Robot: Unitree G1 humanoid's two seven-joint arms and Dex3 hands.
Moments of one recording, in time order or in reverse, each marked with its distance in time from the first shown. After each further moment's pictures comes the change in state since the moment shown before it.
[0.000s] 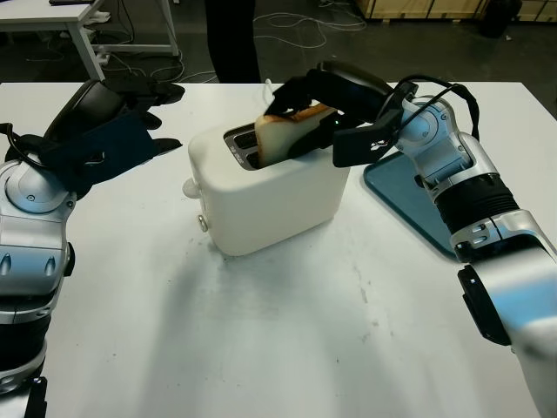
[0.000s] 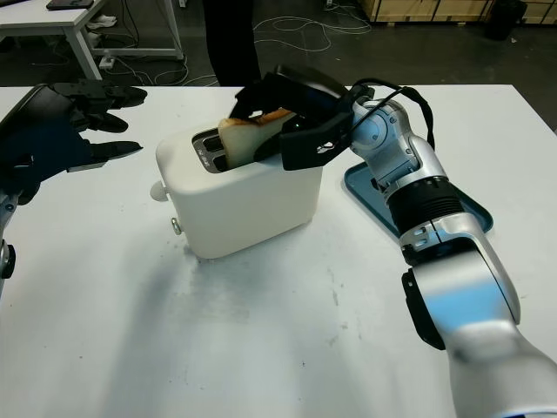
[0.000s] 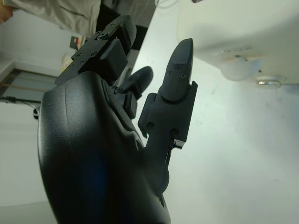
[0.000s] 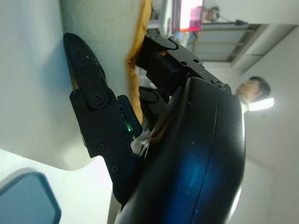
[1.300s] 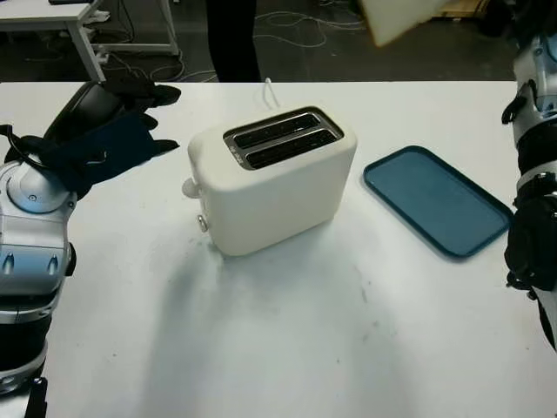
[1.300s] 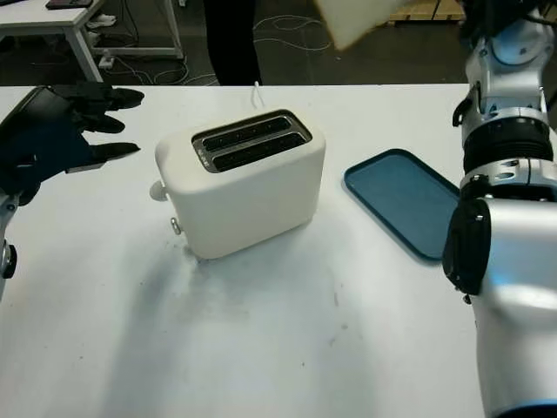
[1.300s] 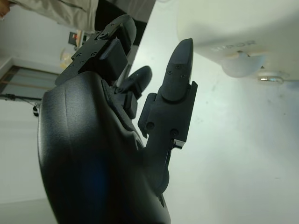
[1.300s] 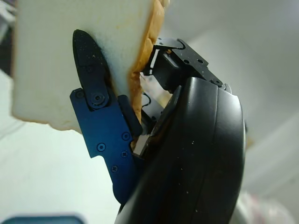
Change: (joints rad) left arm 0.000 0.000 -0.012 0.013 0.024 0.005 -0.002; right arm -0.216 -0.124 -0.441 0.431 0.362 0.108 -0.293
